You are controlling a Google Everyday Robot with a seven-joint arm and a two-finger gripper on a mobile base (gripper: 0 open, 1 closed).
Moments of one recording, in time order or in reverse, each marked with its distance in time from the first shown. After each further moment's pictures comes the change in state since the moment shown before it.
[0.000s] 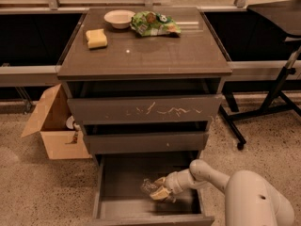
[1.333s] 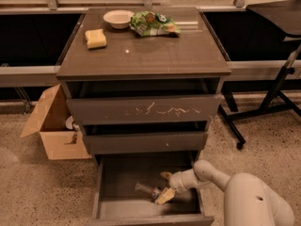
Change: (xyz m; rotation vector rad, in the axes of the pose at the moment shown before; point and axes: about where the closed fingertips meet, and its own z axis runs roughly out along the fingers) arm 0.019 -0.017 -0.010 0.022 0.001 0.055
